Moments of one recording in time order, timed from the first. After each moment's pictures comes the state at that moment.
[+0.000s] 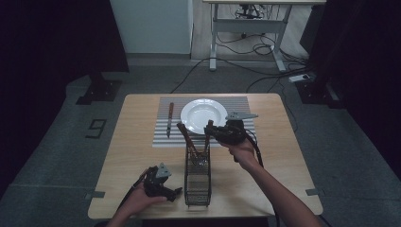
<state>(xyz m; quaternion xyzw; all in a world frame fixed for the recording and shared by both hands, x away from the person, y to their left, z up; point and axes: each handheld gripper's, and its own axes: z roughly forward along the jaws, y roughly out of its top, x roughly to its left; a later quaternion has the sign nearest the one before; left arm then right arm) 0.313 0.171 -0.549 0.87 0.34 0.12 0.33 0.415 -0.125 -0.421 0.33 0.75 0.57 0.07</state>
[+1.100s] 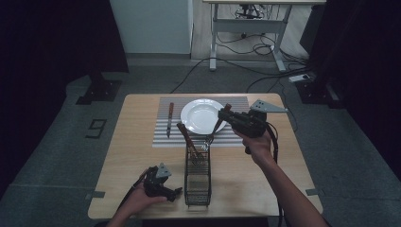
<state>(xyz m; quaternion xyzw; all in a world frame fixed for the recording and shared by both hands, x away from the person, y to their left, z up) 0.313 0.171 -0.549 0.87 0.34 0.12 0.33 0.389 -0.166 -0.355 0.31 0.68 0.65 0.12</state>
